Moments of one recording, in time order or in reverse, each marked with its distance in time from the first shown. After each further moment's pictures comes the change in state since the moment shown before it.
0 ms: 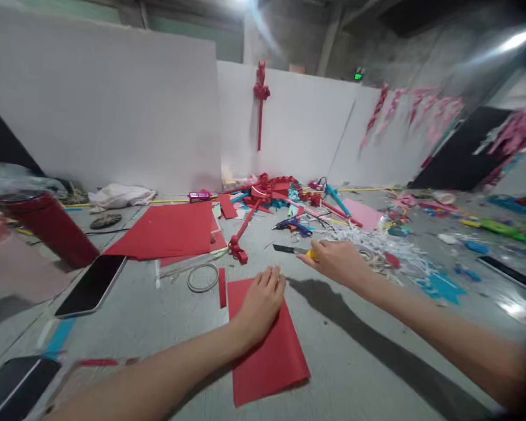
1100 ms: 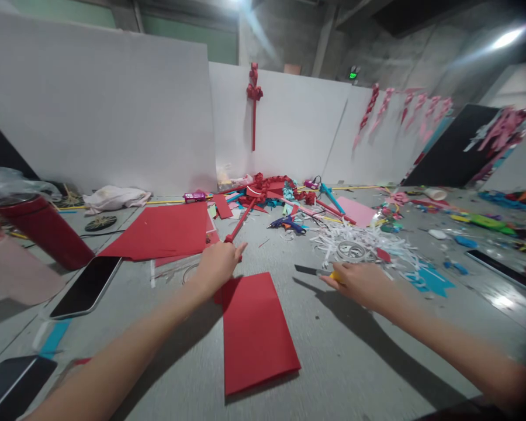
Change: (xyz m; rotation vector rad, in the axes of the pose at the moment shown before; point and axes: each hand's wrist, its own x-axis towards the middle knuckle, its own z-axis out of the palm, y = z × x) left_hand 0.035 -0.087 -0.085 -0.003 -0.279 -0.577; right_hand -0.081 0.034 0.003 0.039 -0.304 -0.022
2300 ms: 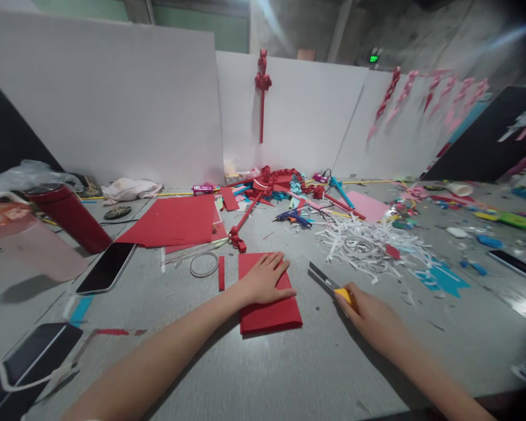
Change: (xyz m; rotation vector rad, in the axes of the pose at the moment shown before) left_hand -0.014 0.061 0.104 -0.196 -0.191 0.563; right_hand -0.067 -0.042 0.033 0.615 -0.082 0.353
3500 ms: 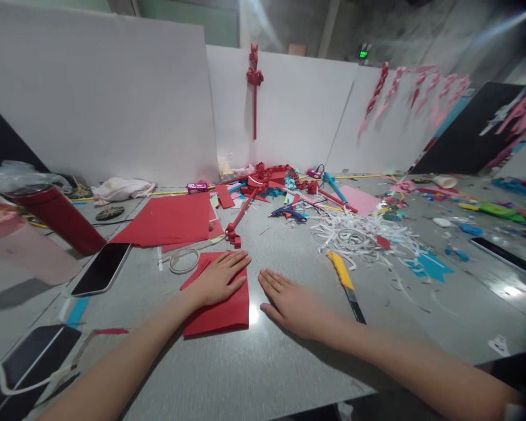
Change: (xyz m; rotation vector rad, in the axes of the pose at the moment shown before) left_hand -0.092 -0.052 -0.037 0.080 0.098 -0.046; right_hand 0.035 -0.128 0.037 0.074 -0.203 -0.587
